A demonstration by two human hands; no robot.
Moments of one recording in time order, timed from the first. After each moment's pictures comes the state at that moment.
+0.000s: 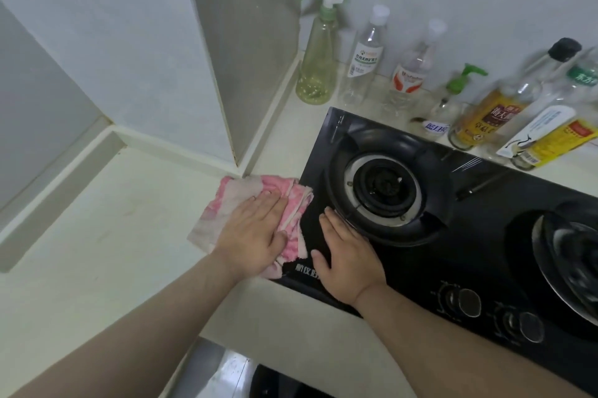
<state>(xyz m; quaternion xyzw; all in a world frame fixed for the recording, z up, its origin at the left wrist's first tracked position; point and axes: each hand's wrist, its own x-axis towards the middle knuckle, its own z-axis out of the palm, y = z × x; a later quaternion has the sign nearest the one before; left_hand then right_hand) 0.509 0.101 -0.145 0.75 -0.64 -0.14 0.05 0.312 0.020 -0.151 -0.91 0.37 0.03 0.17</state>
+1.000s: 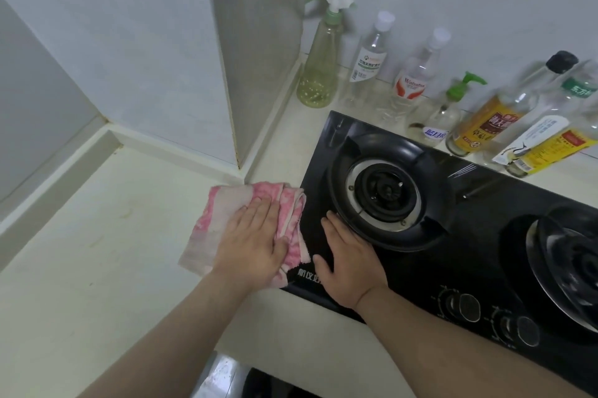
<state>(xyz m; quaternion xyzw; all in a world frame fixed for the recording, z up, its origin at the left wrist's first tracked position) 0.501 0.111 -0.157 0.80 -0.59 -0.12 0.05 0.315 0.019 -0.151 -0.91 0.37 0.04 0.15</state>
